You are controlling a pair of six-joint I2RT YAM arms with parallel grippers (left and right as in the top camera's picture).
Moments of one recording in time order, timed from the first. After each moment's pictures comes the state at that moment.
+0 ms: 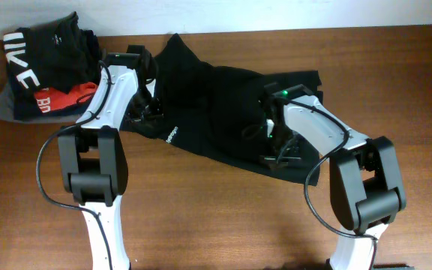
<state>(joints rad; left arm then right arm) -0.11 2.30 1.94 -1.25 0.09 -0.18 0.30 2.00 1.40 -1.19 -0.16 0.37</state>
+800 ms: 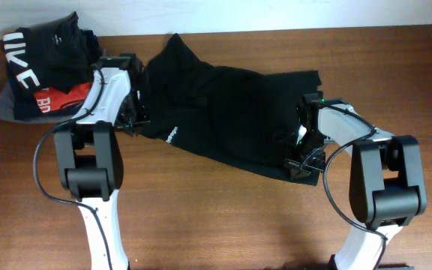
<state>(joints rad) -0.05 2.35 1.93 -1.31 -0.10 -0.24 0.08 1.99 1.23 -1.07 -0.23 0.38</state>
